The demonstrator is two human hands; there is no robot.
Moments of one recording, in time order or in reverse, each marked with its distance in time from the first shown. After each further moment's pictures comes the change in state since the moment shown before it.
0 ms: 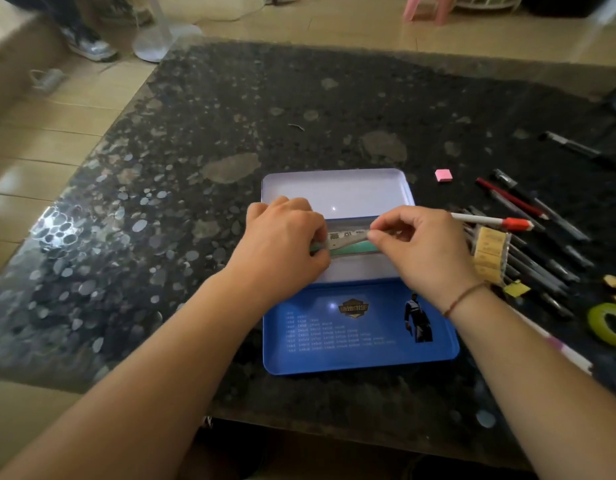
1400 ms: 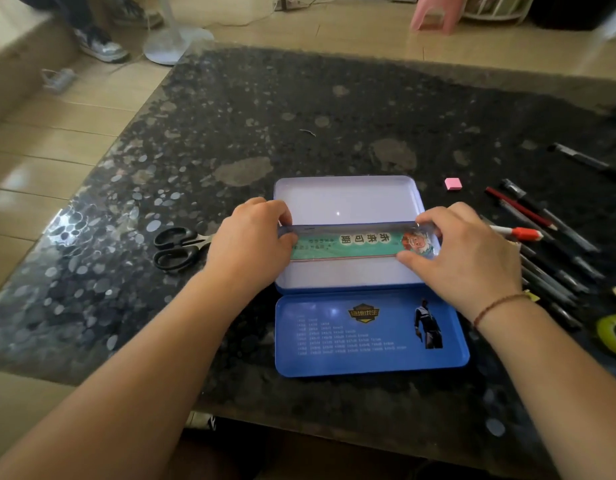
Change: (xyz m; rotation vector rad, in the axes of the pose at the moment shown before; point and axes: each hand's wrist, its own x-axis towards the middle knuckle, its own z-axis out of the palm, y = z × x) left_hand -0.002 -0.038 -0.007 -0.083 0.083 -0.282; right_hand -0.003 0.011 -0.025 -0.674 0.010 -0.032
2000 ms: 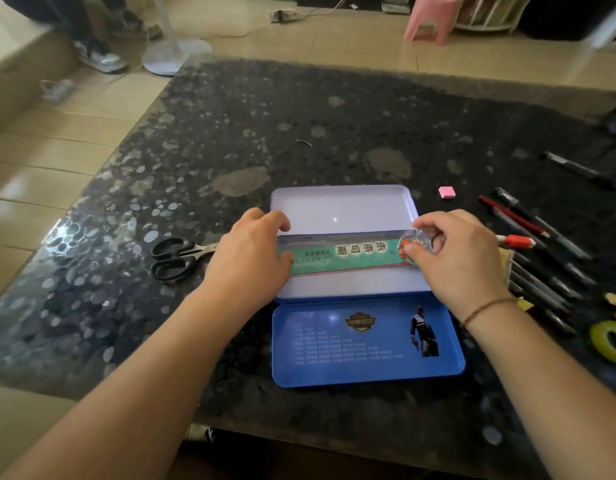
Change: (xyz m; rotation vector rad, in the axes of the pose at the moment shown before) left_hand -0.010 0.009 -0.006 -0.017 -0.065 -0.038; right_hand 0.008 -0.001 0.005 0.338 0.111 0.061
